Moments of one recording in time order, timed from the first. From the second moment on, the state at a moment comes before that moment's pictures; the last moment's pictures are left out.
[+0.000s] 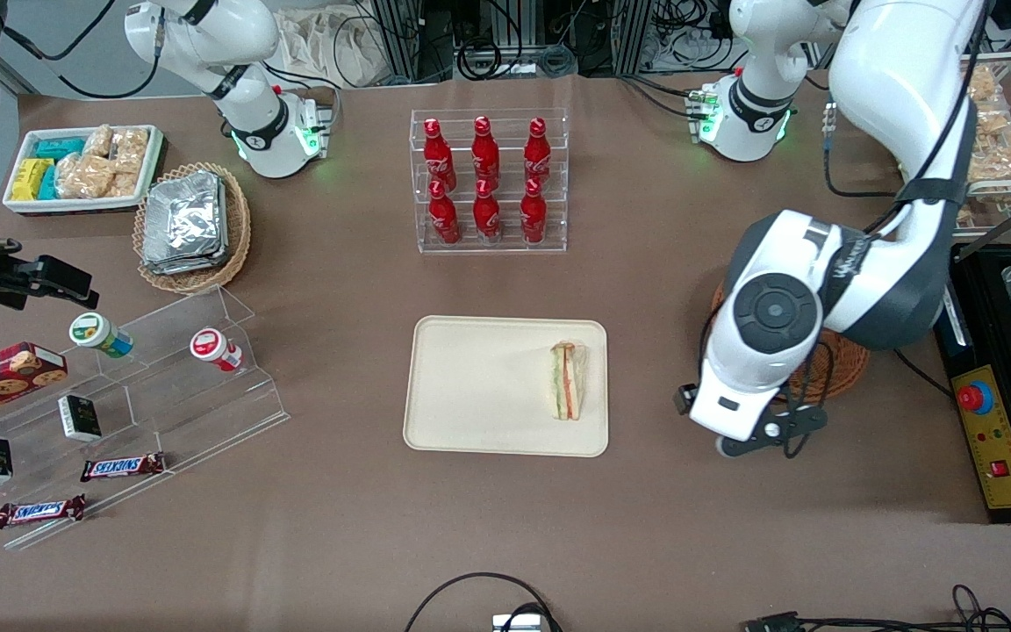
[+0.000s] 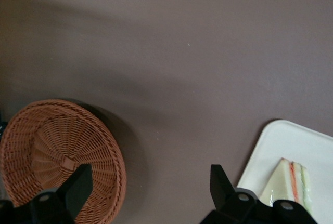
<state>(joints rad) -0.02 0.57 -0.47 -1.31 0.42 1.73 -0.83</state>
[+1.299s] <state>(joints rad) 0.01 0.14 -0.10 -1.58 0.10 1.65 -0.15</state>
